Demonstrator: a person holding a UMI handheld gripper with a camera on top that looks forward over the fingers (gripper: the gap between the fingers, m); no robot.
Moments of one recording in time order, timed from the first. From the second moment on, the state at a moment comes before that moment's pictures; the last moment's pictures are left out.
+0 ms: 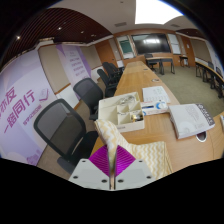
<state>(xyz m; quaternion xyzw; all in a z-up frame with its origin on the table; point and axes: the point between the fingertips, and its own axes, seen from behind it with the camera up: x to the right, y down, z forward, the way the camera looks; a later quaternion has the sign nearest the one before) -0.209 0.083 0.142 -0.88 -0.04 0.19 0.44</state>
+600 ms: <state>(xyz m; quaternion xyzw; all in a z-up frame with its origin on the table) 0.001 0.077 0.111 -0.90 -0.03 0.00 0.44</state>
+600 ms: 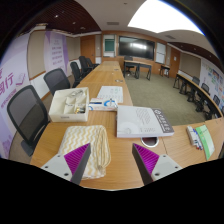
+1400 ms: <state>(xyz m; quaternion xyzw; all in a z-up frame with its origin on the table) -0.057 -0.239 0.256 -0.87 -0.02 -0.05 0.49</state>
